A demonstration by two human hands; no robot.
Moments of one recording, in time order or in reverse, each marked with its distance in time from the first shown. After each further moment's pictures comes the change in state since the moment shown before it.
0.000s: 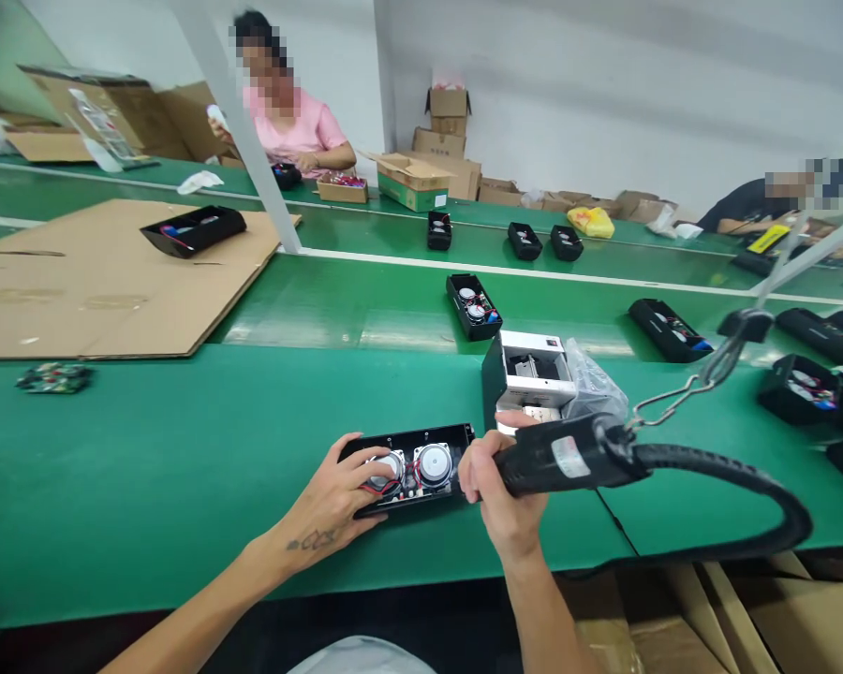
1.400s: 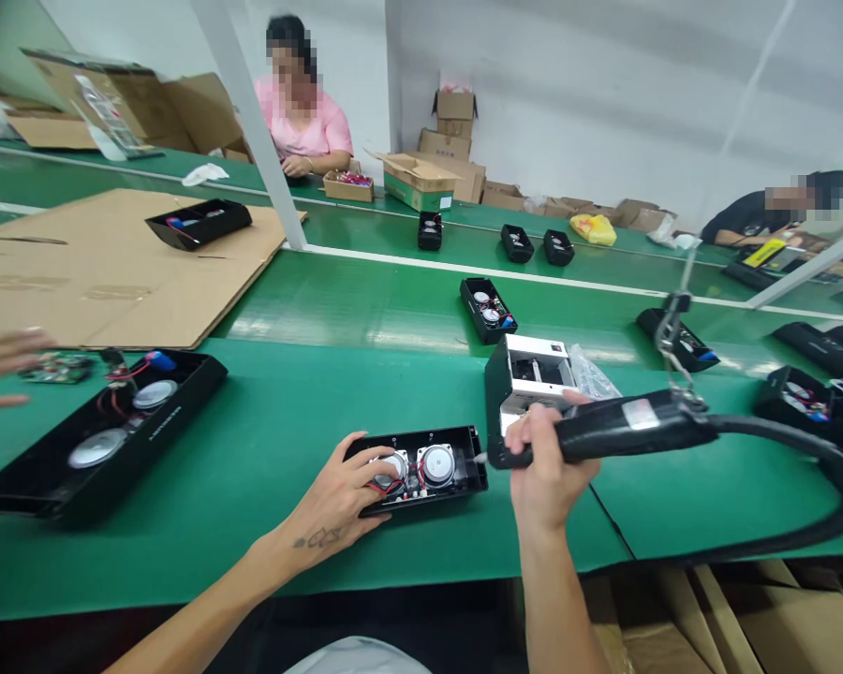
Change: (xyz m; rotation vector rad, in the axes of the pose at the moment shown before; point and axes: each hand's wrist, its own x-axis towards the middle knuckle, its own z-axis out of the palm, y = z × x) left_hand 0.000 -0.001 0.005 0.004 0.048 0.021; right_hand 0.037 -0.010 -0.002 -0.071 0.458 -0.071
